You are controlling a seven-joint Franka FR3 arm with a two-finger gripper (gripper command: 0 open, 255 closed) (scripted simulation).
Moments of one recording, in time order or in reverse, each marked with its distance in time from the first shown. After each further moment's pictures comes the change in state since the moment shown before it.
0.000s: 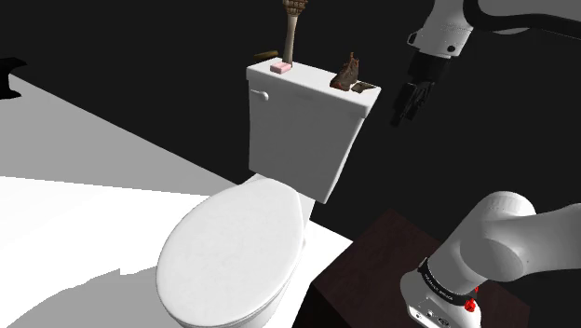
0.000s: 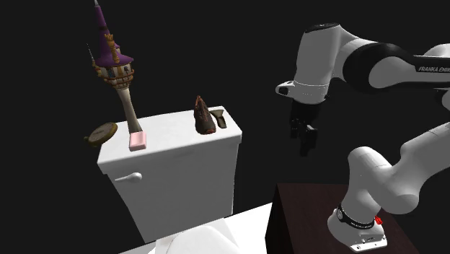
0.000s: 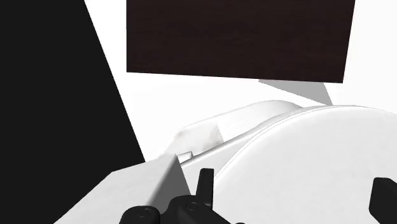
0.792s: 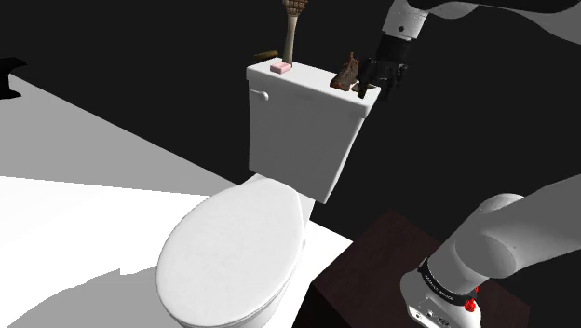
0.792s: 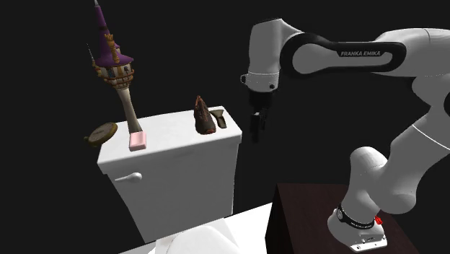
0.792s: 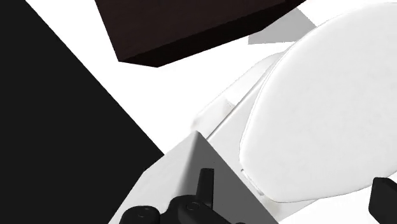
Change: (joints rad) arm -0.096 0.382 -0.033 0.292 0.054 0.085 0.246
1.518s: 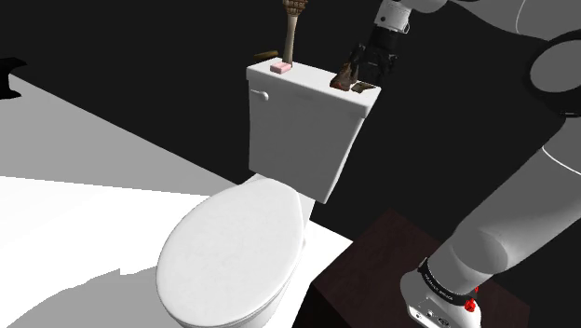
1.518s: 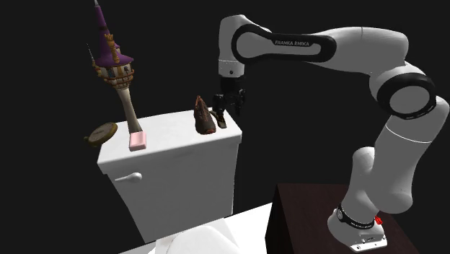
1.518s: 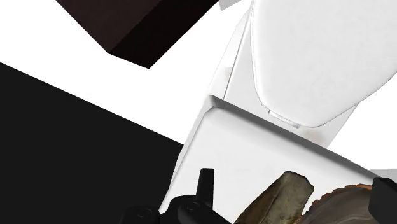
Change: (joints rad) arm -0.101 0.377 -0.099 0.391 0.079 -0.022 0.224
